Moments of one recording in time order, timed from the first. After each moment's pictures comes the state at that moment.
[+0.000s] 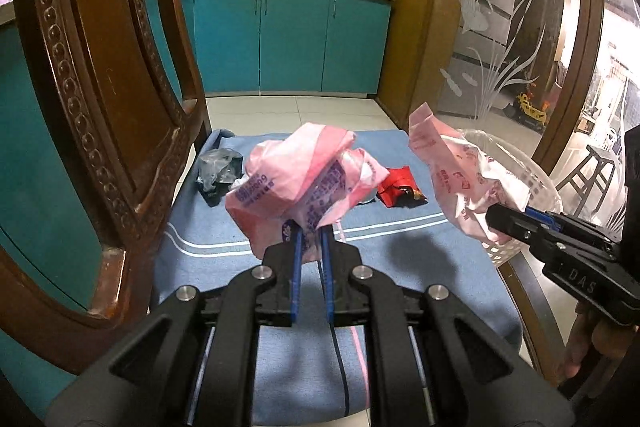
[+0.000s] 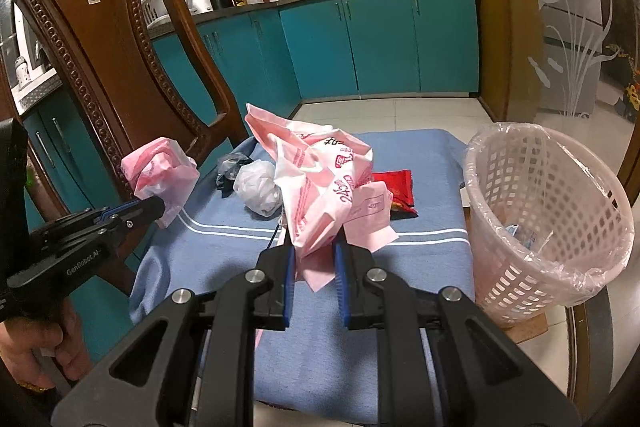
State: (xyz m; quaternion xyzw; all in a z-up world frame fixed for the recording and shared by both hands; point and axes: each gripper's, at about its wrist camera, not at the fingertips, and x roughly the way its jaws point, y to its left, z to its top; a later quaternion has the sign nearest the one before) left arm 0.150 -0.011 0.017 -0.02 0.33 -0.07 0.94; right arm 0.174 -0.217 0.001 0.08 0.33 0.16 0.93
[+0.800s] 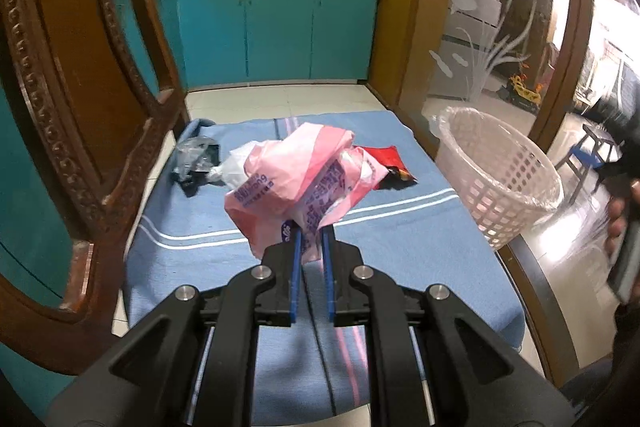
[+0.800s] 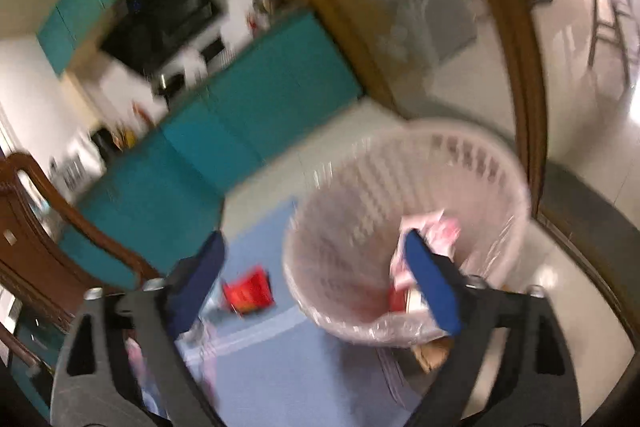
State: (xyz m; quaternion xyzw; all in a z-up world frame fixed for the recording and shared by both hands) left arm 0.161 -0.037 -0.001 0.01 0.35 -0.09 0.93; right arm 0.177 -0.420 0.015 0.31 0.23 -0.04 0.92
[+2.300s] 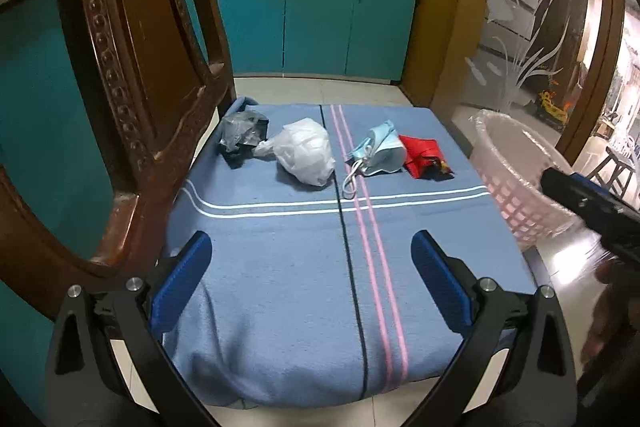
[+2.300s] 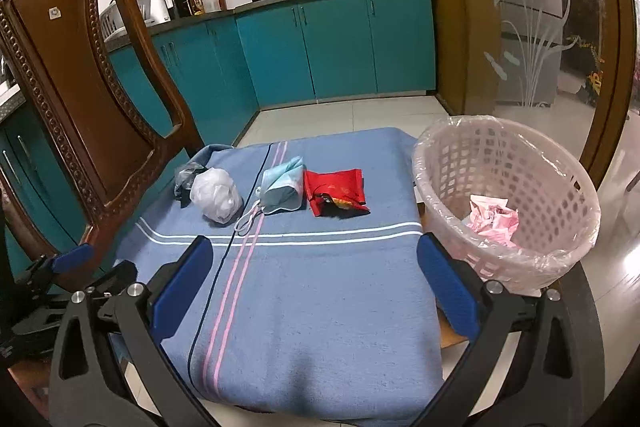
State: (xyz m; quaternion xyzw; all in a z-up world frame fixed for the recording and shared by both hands) left arm 0.141 -0.008 -0.015 -0.02 0.35 -0.03 0.93; right arm 0.173 -0.230 -0.008 0.08 0.33 0.07 0.94
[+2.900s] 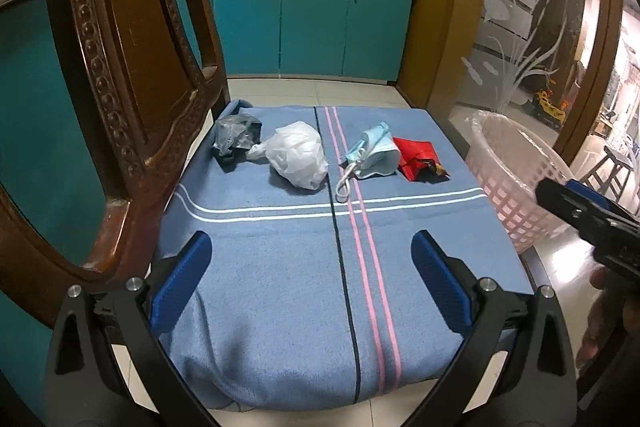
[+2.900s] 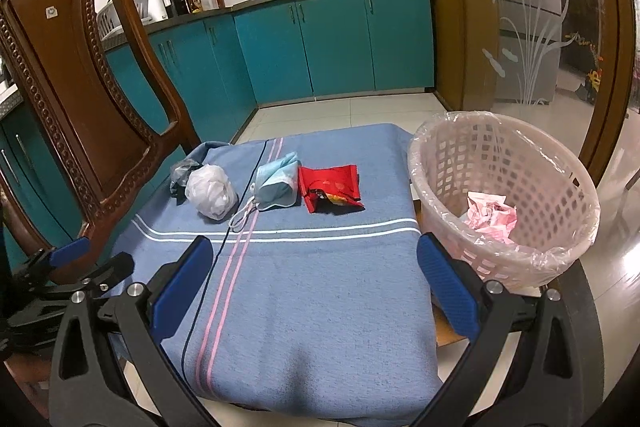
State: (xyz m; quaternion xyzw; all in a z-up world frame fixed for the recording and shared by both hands) left arm 0.149 -0.016 -0.016 -0.02 0.35 -0.02 0.93; right arm 0.172 -0.236 -0.008 0.08 0.33 0.07 0.94
